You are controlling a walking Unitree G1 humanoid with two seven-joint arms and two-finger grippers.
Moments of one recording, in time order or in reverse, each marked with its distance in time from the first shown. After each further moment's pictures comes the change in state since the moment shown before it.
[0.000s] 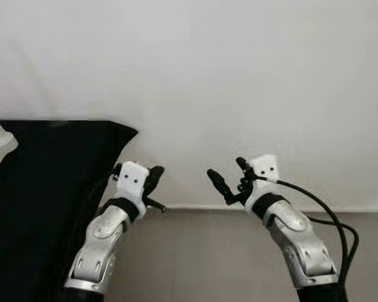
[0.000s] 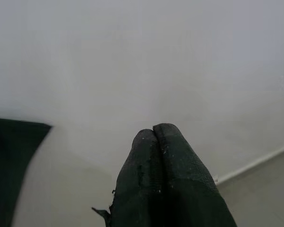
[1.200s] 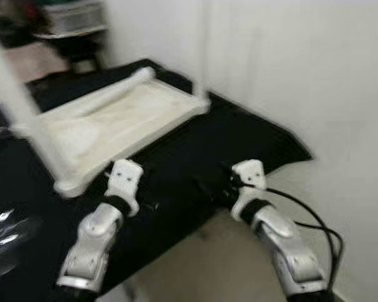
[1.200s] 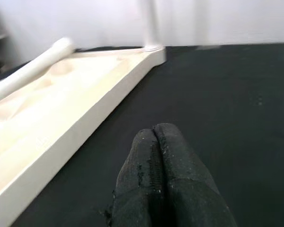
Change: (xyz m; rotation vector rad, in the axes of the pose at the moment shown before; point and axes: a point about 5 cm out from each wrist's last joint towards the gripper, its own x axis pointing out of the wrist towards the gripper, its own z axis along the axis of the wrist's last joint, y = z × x) left arm 0.002 0.002 0.003 0.013 -0.023 0.029; right arm 0.001 0.009 -0.003 0.006 -0.009 0.057
